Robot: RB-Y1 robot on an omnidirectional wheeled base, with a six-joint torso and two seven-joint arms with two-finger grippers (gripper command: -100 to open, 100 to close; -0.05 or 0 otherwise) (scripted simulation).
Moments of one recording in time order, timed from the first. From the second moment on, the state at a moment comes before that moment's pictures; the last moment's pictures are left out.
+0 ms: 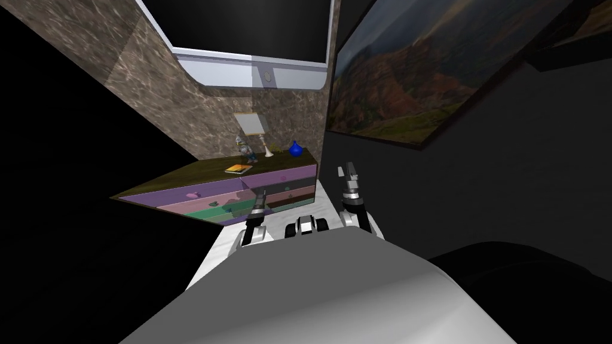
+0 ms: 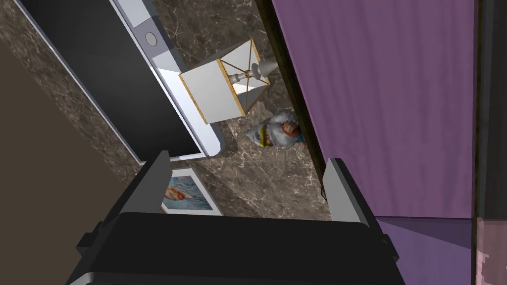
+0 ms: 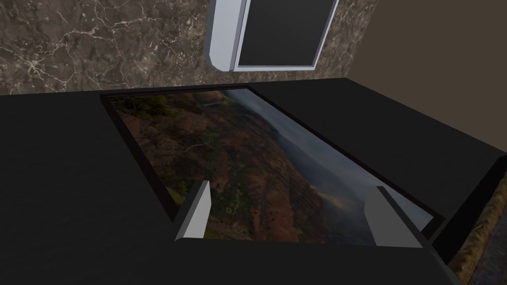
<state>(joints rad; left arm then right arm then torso) 0.32 0.16 0.05 -1.64 -0.10 -0.58 -0.18 0.52 -0.04 0.06 -2.23 0.09 -0.58 -0.02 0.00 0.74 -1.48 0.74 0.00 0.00</state>
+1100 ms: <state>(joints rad) 0.24 0.04 0.06 -1.39 -0.11 -0.61 -0.19 0.52 -0.04 0.06 -2.23 0.09 -0.58 -0.02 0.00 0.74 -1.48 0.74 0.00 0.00</state>
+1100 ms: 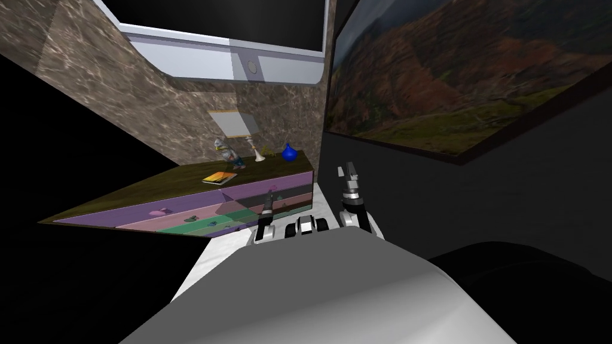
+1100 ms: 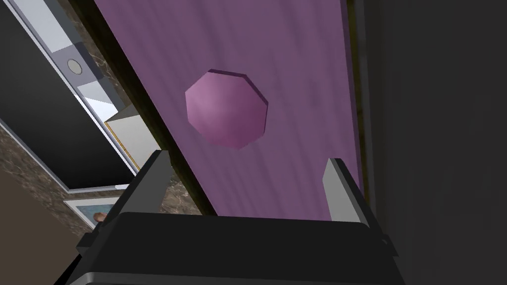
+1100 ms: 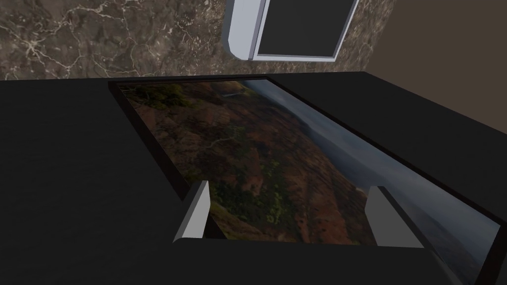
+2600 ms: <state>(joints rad) 0.25 0.03 0.05 -1.42 -0.11 -0.57 -0.19 0.52 -0.04 0.06 -2.23 0.09 -0.58 -0.02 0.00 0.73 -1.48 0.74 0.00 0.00</state>
